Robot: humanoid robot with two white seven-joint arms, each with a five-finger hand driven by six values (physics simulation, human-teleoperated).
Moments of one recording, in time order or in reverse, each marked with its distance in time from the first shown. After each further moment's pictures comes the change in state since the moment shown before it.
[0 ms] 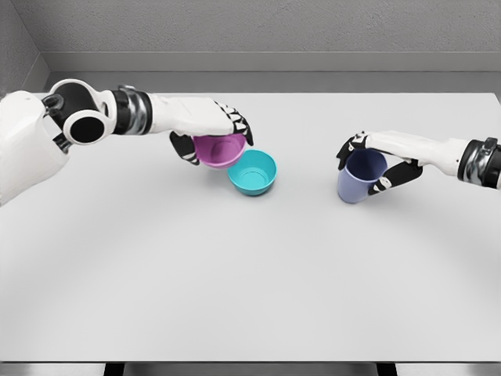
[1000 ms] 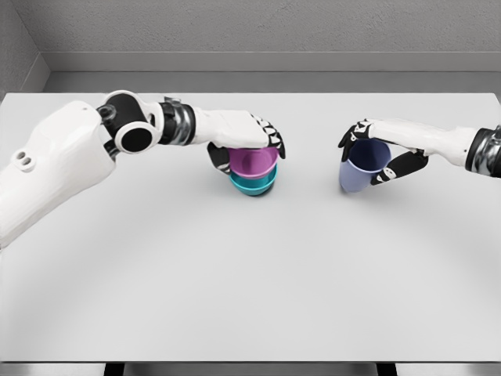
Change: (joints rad) left arm 0.020 -0.153 -0.005 0.080 -0.078 0.000 0.000; right arm -0.032 -0.029 -0.003 -0.045 -0.011 -0.005 0.000
